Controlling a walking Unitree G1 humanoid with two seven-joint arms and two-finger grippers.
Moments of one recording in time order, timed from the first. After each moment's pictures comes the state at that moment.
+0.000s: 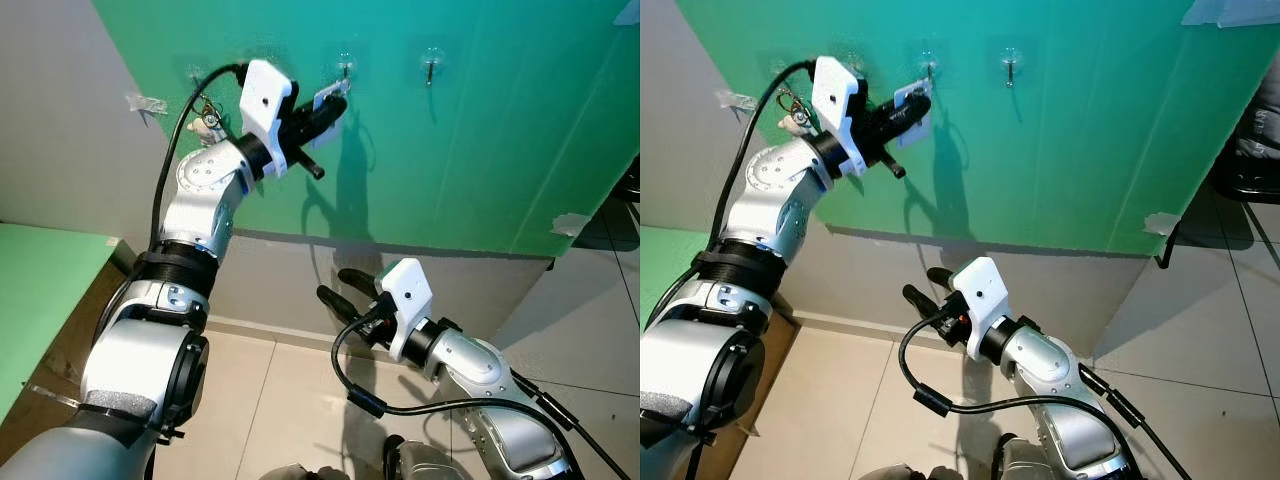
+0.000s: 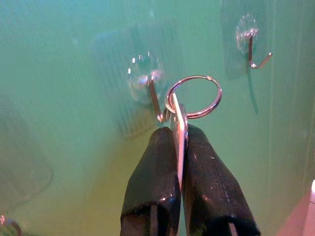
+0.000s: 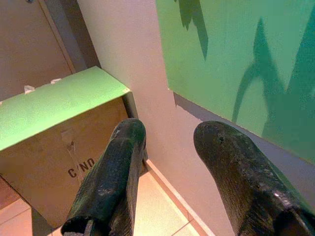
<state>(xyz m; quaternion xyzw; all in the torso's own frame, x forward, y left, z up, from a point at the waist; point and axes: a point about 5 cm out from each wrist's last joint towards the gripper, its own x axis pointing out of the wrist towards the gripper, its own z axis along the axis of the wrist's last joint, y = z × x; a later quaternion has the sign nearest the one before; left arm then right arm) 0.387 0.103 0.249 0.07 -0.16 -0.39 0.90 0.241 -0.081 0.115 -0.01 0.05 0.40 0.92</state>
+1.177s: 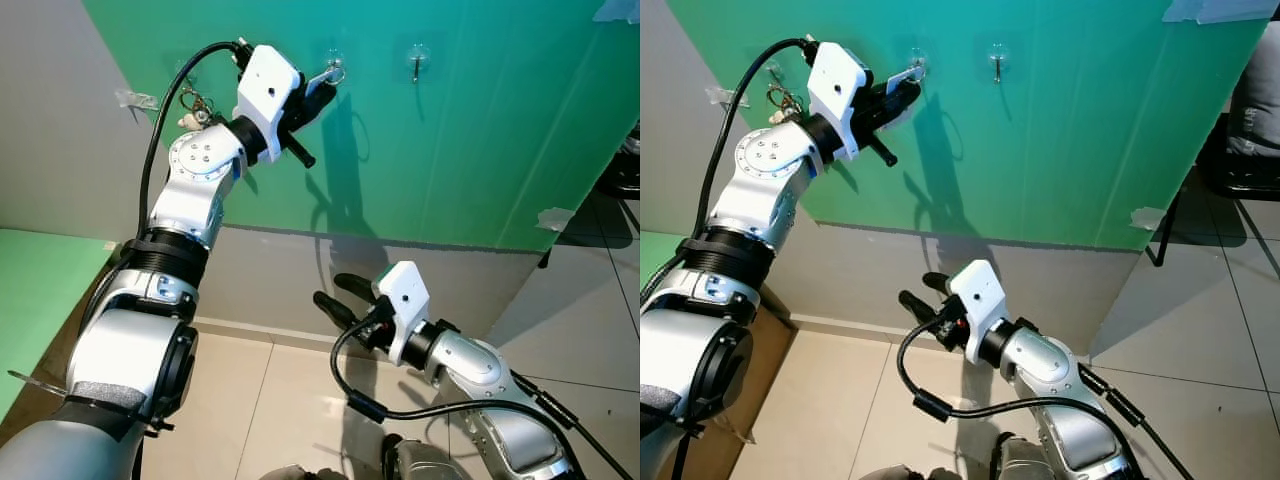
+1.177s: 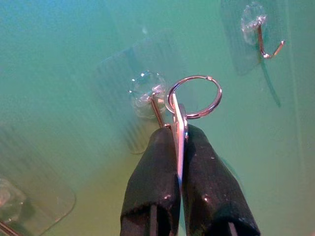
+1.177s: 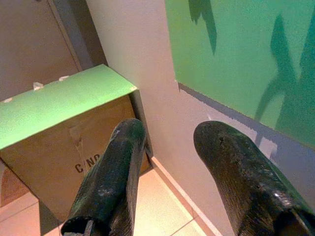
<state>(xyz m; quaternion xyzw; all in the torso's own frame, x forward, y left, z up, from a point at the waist) 0.392 0.112 0.262 0.15 -0.16 -0.35 0.91 0.238 -0.080 0.114 -0.01 0.05 0.42 0.91</state>
